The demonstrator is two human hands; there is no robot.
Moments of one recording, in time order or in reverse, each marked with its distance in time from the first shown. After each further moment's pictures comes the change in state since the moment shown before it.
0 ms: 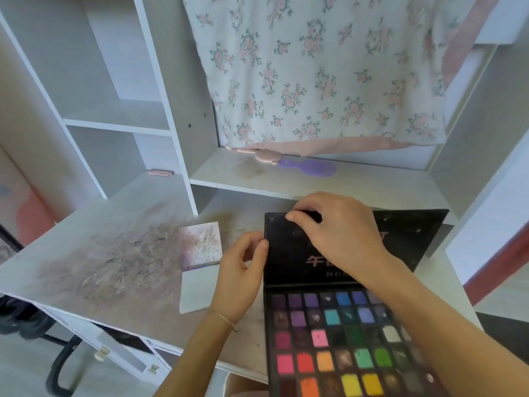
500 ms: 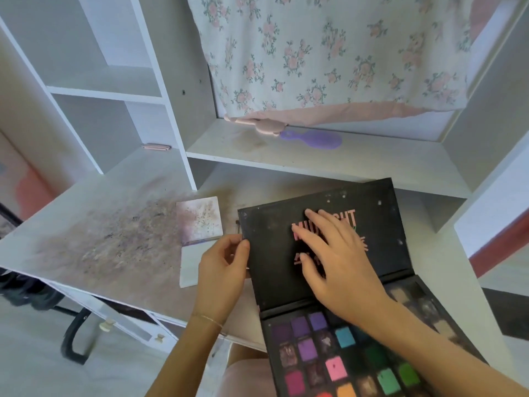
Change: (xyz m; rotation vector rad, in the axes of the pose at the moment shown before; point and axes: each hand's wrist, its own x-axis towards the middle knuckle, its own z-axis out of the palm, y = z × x) left_hand -0.027 -0.014 -0.012 0.048 0.120 -0.312; right_hand -0.077 0.015 0.041 0.015 -0.161 -0.037
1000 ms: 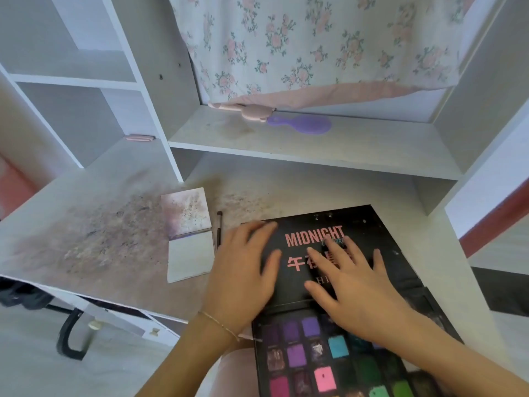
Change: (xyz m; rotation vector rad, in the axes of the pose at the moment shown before) left_hand -0.012 0.009 0.017 0.655 -0.216 0.469; right_hand -0.038 0.028 0.005 -0.258 -0.553 0.251
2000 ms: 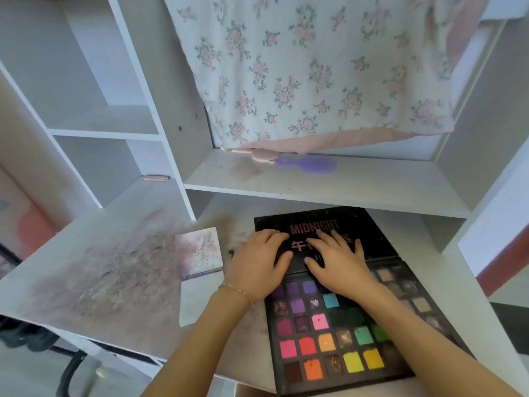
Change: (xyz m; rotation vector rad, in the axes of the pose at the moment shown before) left_hand 0.075 -0.024 0.008 0.179 -0.185 0.094; right_hand 0.107 0.009 -0.009 0.192 0.188 0.044
